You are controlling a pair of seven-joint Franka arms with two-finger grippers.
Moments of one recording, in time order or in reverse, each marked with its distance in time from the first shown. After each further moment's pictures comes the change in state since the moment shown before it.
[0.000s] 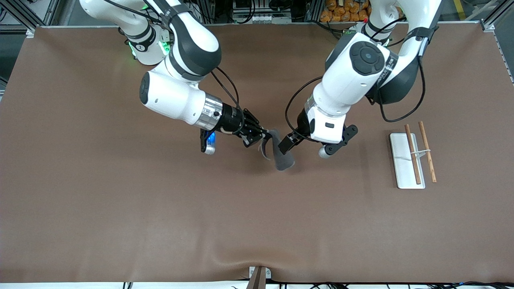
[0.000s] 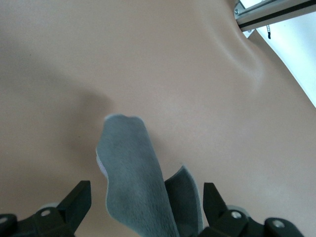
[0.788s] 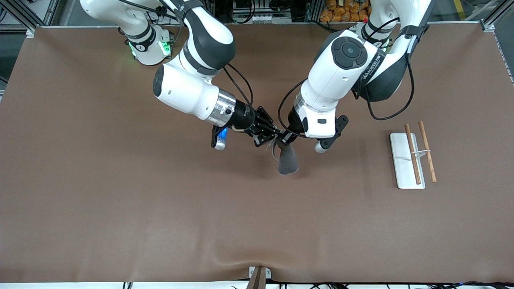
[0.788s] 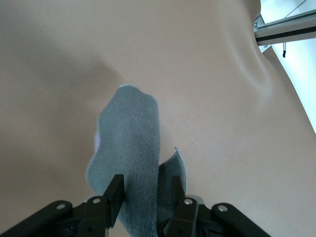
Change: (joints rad) left arm -0.034 0.008 0.001 0.008 0.032 0.001 -0.222; right arm 0.043 0.035 -0.001 0.074 0.000 0.055 0.143
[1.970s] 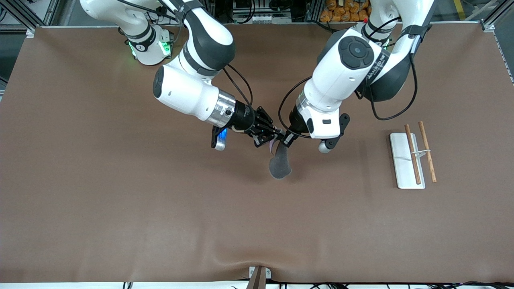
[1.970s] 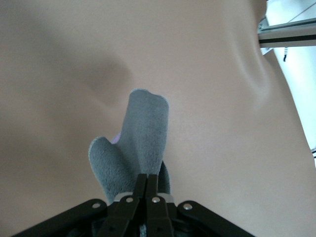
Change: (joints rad) left arm 0.016 0.000 0.003 0.018 -0.072 -0.022 -0.027; right arm -0.001 0.001 -0.006 0.001 0.000 -0.017 0.000
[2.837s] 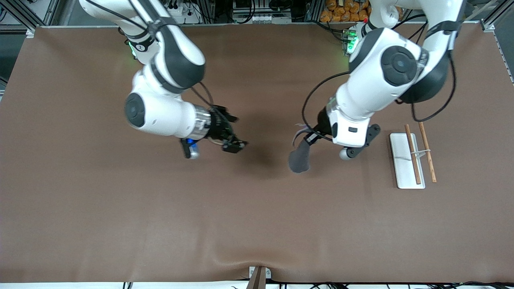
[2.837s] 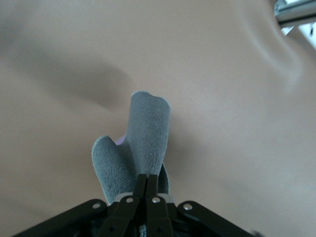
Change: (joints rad) left arm 0.119 -0.032 0.003 0.042 -0.029 -0.251 0.416; right arm -0.183 -0.028 -0.026 0.018 -0.365 -0.605 -0.005
